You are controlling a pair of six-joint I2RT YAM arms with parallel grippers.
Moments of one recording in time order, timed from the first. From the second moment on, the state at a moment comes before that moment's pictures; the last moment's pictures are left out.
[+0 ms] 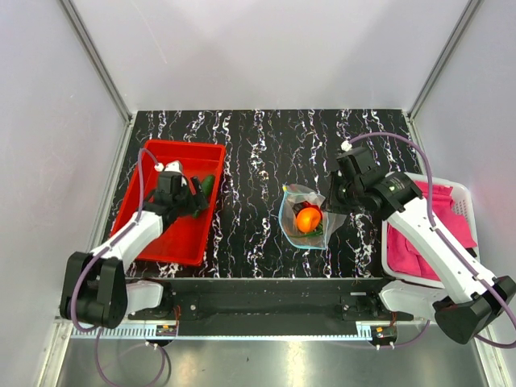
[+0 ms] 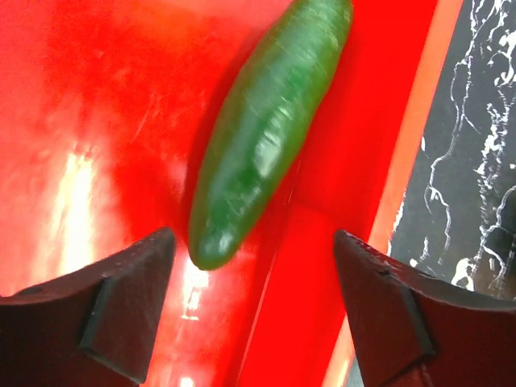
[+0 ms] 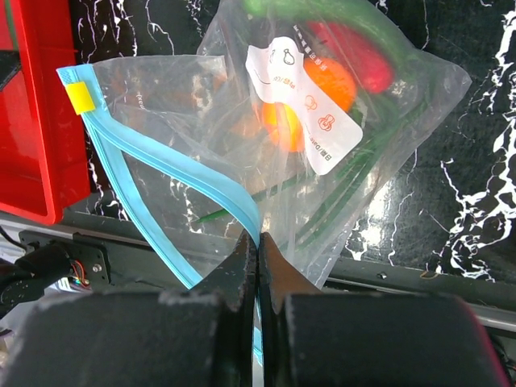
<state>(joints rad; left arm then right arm) -0.19 1.25 0.63 -0.18 0.00 -0.47 0.56 1.15 1.26 -1.04 0.01 0.65</state>
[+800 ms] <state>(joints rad) -0.86 1.21 1.06 -0.20 0.30 -0.50 0.55 1.24 1.31 -1.01 -0.08 0.61</state>
